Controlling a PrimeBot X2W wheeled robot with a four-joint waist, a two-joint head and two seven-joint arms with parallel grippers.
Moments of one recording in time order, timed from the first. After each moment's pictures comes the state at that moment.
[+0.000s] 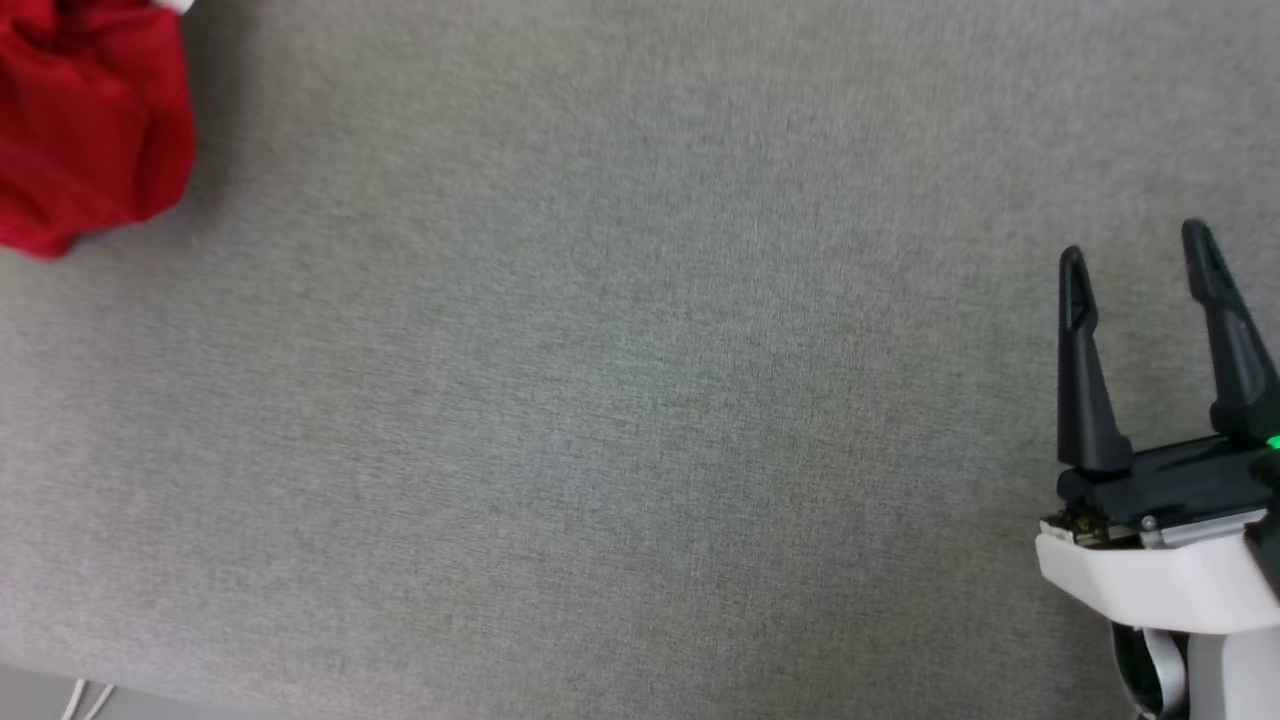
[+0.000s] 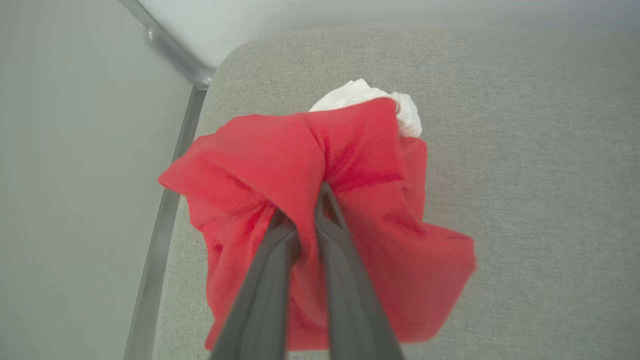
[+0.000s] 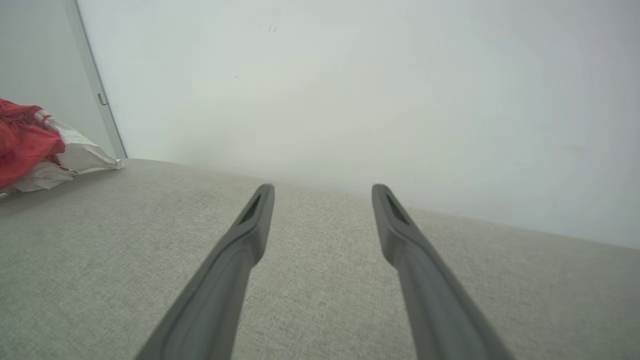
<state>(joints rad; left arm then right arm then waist) -1.09 0.82 -0.46 0.59 -0.90 -0.13 0.59 -0.15 -0.05 0.00 -0.27 -0.05 0.13 -0.26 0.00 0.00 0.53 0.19</state>
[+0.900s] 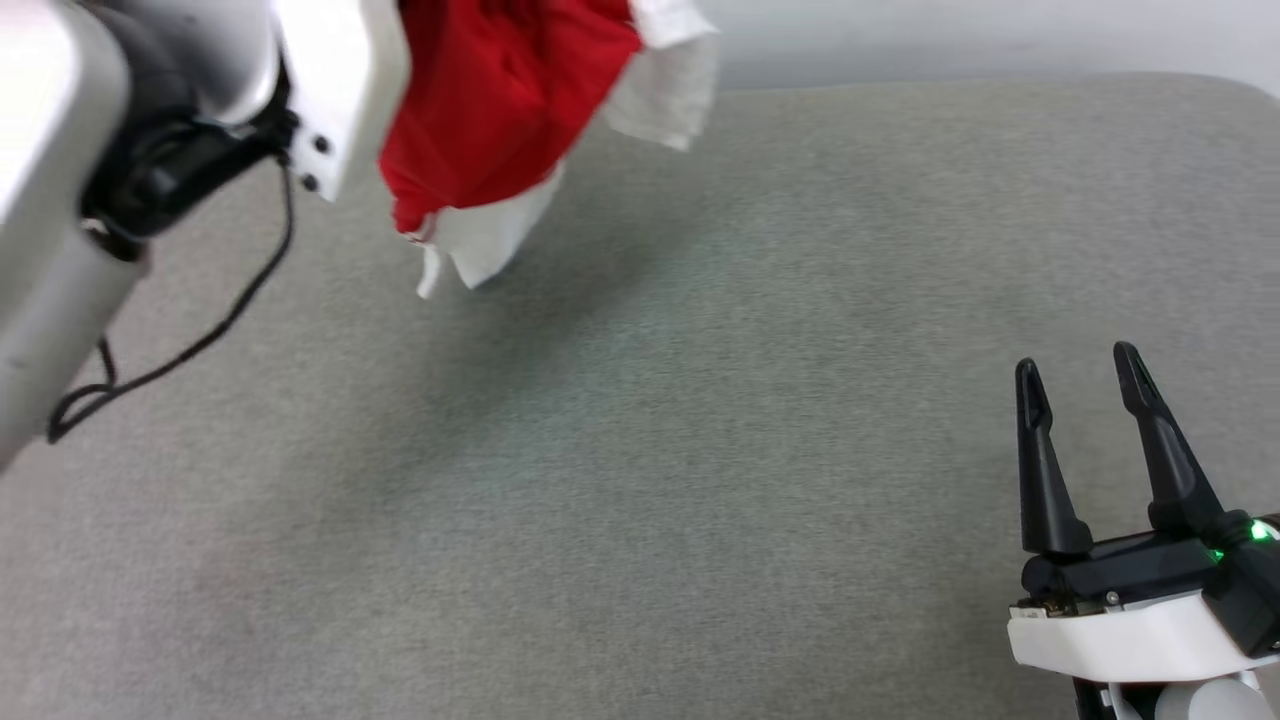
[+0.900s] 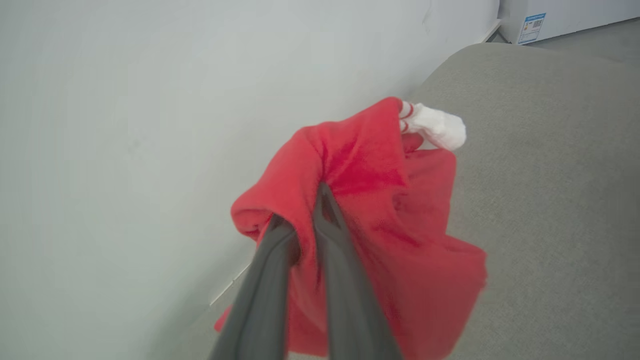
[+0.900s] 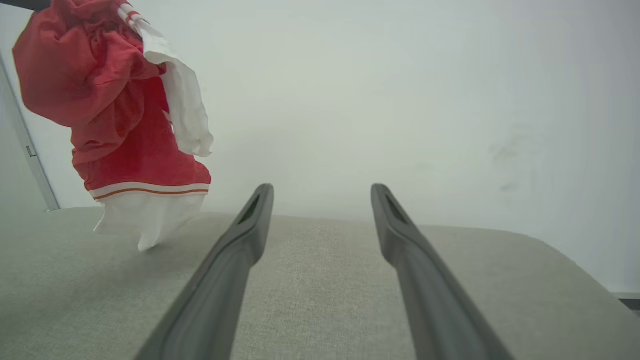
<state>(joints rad) -1.31 0.70 -0.87 0.13 -0.86 -0.13 0.59 -0.02 -0.05 0.02 -0.18 0.08 0.13 -0.26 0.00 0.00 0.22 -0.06</state>
